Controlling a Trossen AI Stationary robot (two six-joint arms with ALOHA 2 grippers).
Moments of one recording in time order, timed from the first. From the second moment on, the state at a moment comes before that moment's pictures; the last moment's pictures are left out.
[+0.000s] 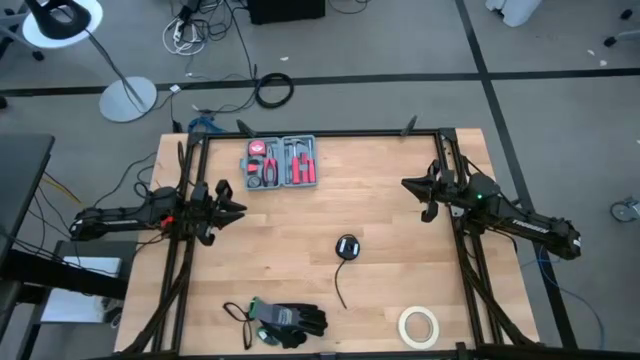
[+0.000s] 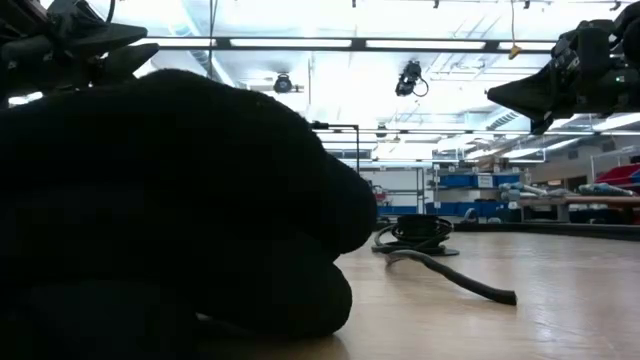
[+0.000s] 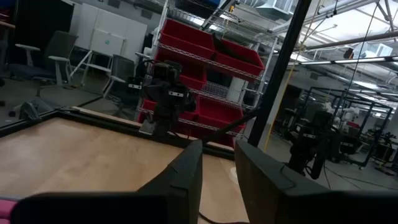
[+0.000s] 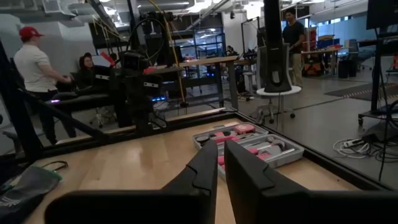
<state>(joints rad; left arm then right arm) 0.05 0.00 0.01 0.22 0.13 -0.35 -0.38 0.01 0.01 0.10 -0.09 0.13</state>
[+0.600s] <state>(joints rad) 0.05 0.00 0.01 0.24 0.13 -0.35 -0.37 0.01 0.01 0.10 -0.09 0.13</state>
